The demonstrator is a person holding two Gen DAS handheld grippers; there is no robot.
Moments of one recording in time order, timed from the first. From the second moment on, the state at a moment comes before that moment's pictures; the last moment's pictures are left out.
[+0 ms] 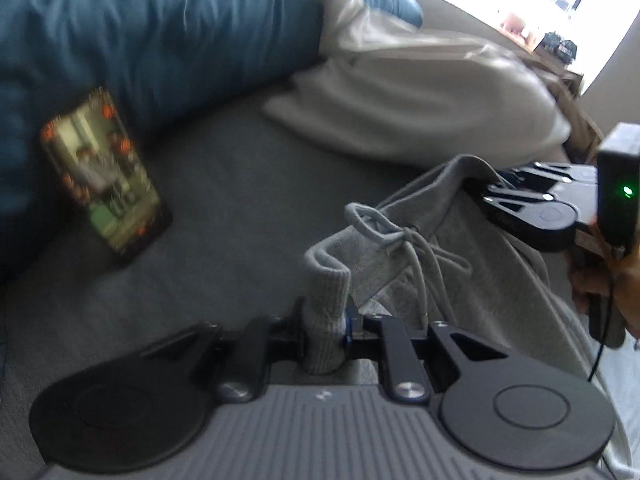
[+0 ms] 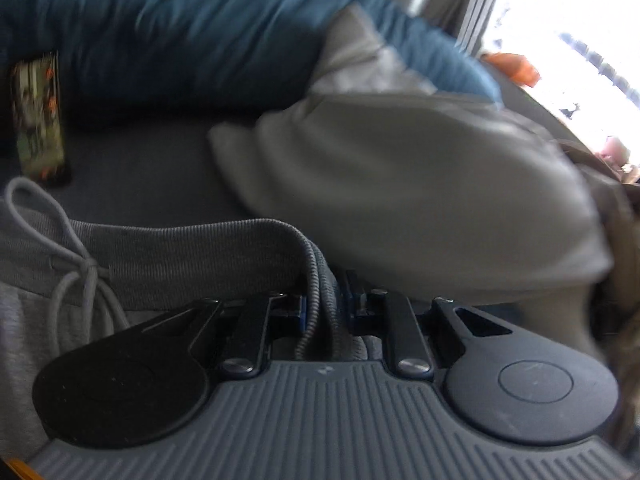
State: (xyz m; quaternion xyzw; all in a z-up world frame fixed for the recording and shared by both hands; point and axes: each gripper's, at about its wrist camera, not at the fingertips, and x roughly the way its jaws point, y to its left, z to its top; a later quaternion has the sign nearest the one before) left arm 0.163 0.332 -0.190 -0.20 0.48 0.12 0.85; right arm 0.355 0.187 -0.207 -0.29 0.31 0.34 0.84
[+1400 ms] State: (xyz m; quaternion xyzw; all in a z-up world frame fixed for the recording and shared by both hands) left arm 0.245 0.245 -0.189 -0.19 0.51 0.01 0.84; right arm 0.199 -0.154 -0.141 -0.13 0.51 0.14 0.84
